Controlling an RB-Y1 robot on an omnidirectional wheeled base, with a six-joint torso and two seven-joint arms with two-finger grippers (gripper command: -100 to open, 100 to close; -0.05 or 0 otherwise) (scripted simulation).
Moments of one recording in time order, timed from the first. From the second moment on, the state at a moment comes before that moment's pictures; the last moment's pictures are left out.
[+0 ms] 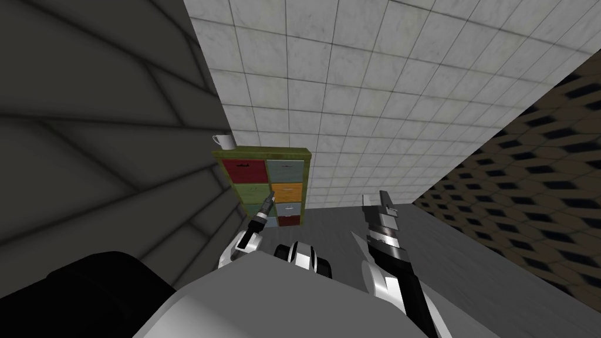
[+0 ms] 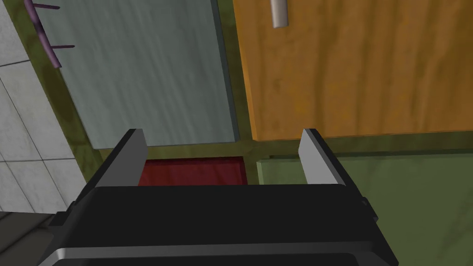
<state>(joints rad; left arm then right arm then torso) 0.36 0.16 0.02 -1.67 -0.08 -0.47 0.02 0.48 -0.03 0.01 -2.27 0.03 -0.36 -0.09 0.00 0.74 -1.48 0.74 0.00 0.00</state>
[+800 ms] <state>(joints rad) 0.33 0.05 0.04 -1.53 -0.06 -0.51 0.02 0.48 -0.03 0.01 -2.27 0.03 -0.36 -0.09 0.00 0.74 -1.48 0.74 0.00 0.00</state>
